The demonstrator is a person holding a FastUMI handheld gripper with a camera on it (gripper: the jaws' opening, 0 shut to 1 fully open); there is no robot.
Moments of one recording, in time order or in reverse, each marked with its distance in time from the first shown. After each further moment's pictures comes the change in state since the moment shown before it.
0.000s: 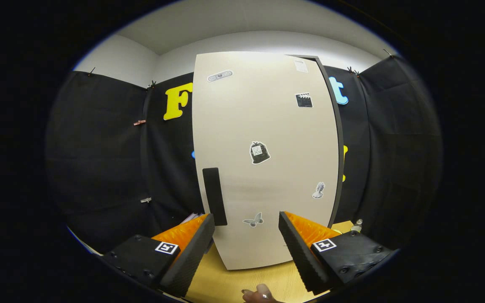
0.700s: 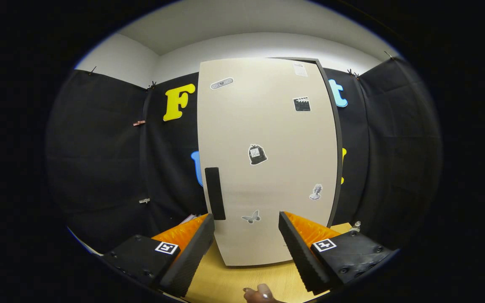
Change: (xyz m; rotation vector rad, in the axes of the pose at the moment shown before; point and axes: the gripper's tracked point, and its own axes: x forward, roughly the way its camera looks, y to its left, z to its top) arm 0.000 -0.001 0.004 -0.007 -0.014 -0.011
